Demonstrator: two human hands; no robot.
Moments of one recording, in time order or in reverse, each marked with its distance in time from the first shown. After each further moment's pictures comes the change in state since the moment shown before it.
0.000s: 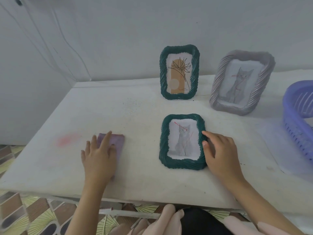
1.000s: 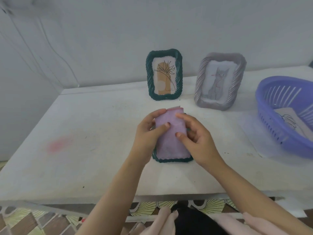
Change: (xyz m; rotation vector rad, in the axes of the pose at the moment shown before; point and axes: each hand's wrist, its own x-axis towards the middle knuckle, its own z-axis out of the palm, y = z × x) left_hand -0.016 0.144 -0.015 -1.360 -0.544 0.061; right_hand -0.002 -0.060 -0.028 0.807 -0.130 0.000
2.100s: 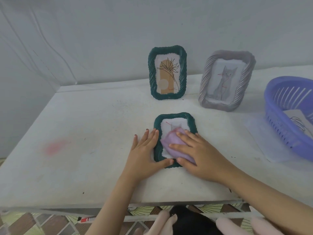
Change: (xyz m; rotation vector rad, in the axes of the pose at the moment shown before) left_hand -0.003 -0.059 -0.051 1.210 -0.187 0.197; right_hand 0.004 0.040 -0.015 -0.980 -0.518 -0.157
